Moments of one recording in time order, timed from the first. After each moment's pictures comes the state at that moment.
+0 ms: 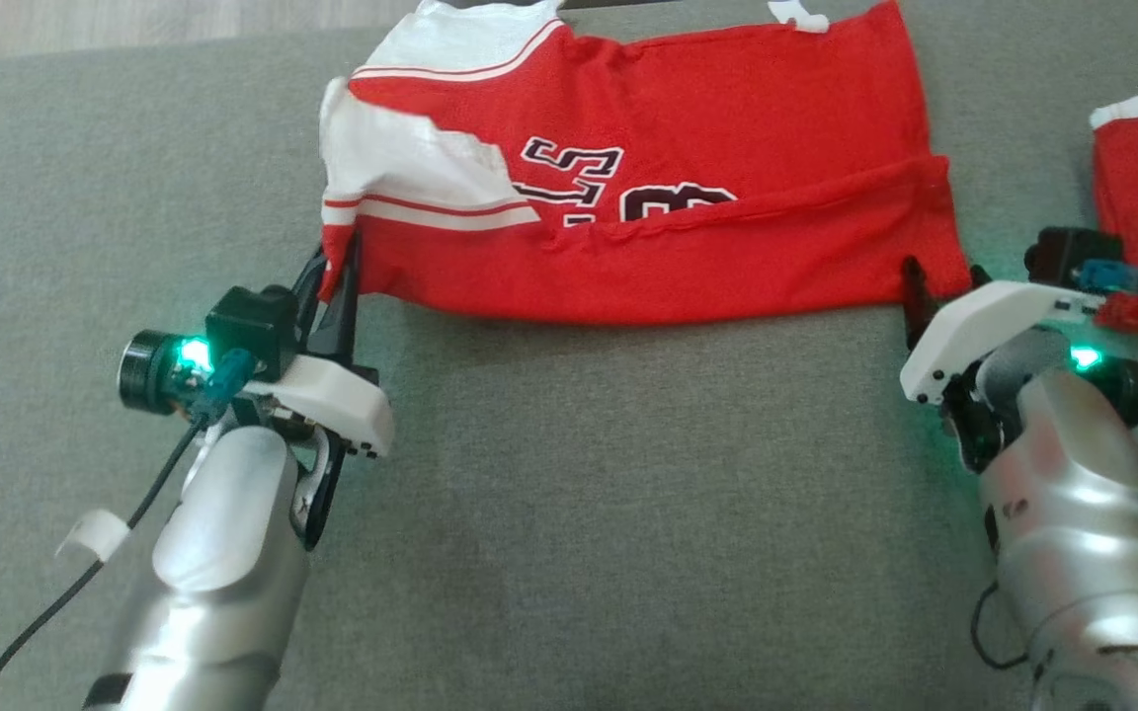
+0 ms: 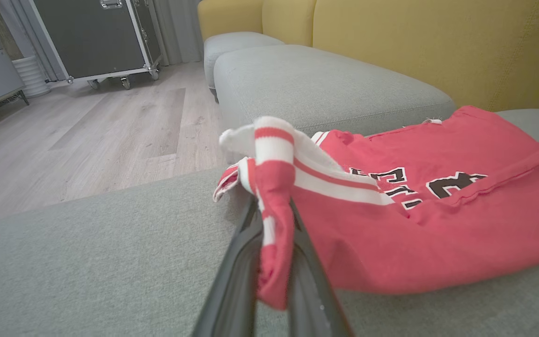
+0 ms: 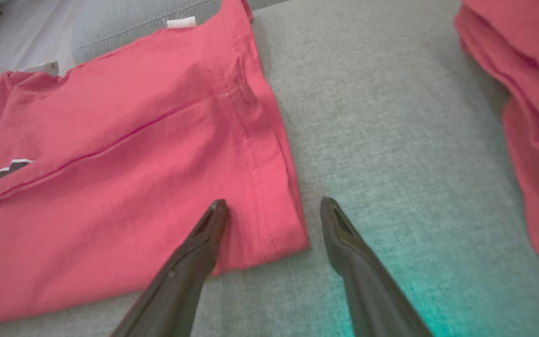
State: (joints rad) left arm -0.58 0.11 -0.29 0.67 -0.17 -0.05 -0.18; right arm -0.73 -0.05 -0.23 1.08 0.04 0.13 0.05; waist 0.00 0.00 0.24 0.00
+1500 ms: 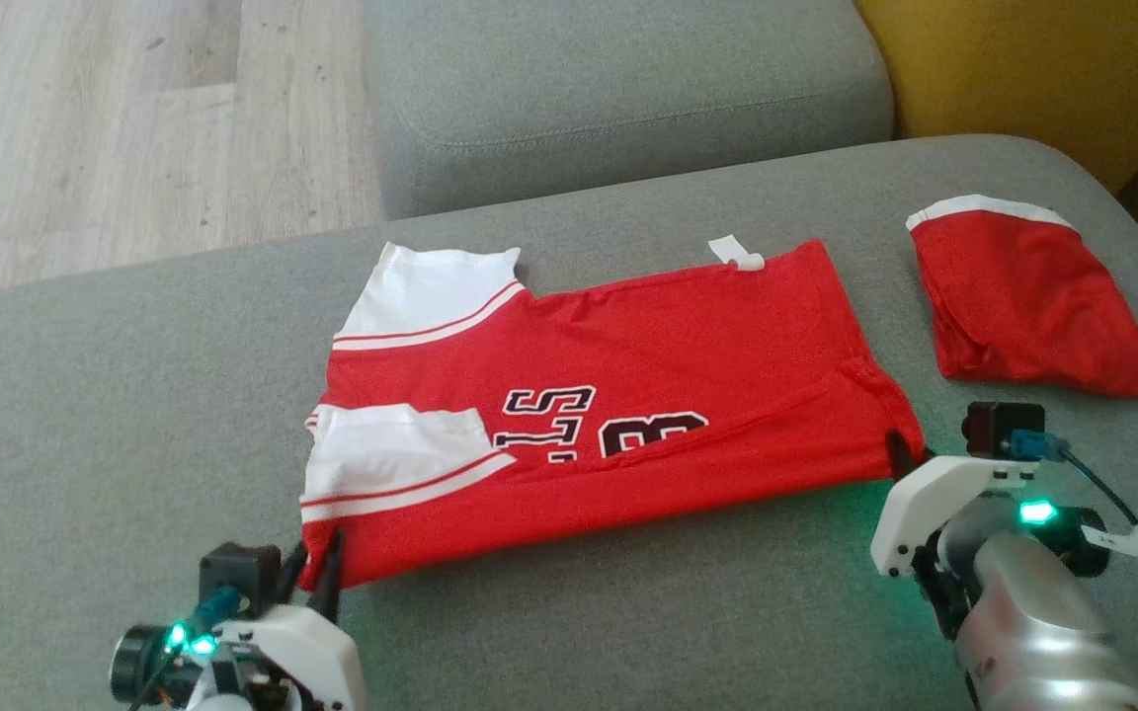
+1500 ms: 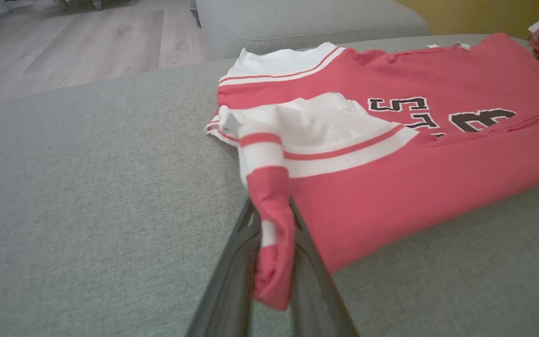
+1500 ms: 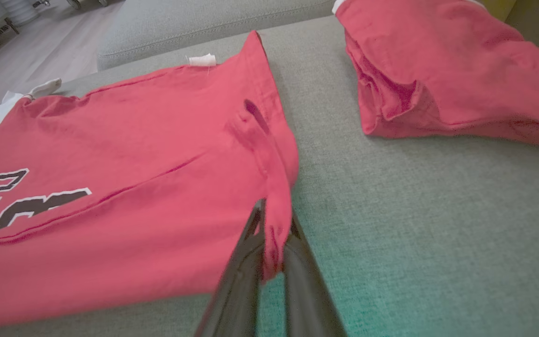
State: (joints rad) left arm -0.09 0.20 -0.29 0.44 -0.29 0.00 0.08; right arm -0.51 -0.05 -0.11 1.13 0.01 0.13 -0.06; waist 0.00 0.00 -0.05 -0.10
